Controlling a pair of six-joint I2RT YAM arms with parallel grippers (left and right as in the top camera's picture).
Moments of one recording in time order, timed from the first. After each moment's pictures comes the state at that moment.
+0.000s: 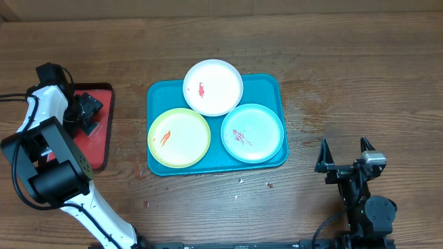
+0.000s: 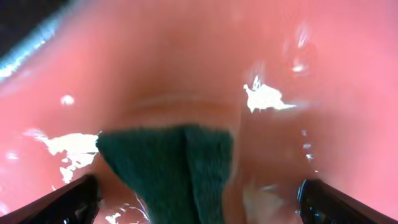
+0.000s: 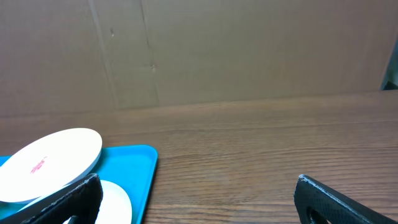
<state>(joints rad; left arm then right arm) 0.46 2.13 1.52 -0.77 -0.14 -0.52 0.00 0.01 0.02 -0.03 -0.06 0.10</state>
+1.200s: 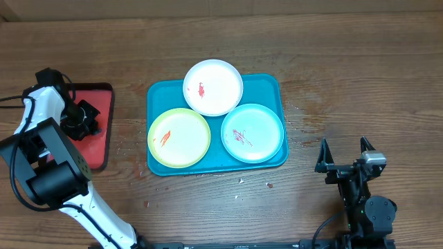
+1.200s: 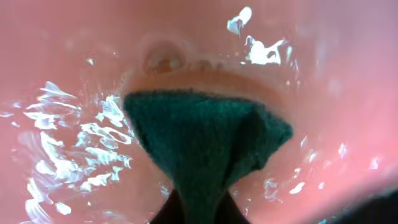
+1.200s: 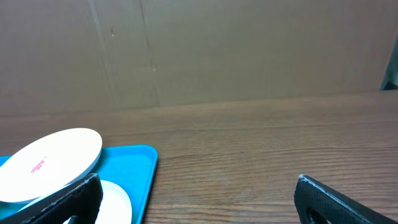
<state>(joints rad) 0.47 2.13 1.52 -0.92 0.05 -0.47 0.00 0.01 0.02 -0.03 -0.06 0.10</state>
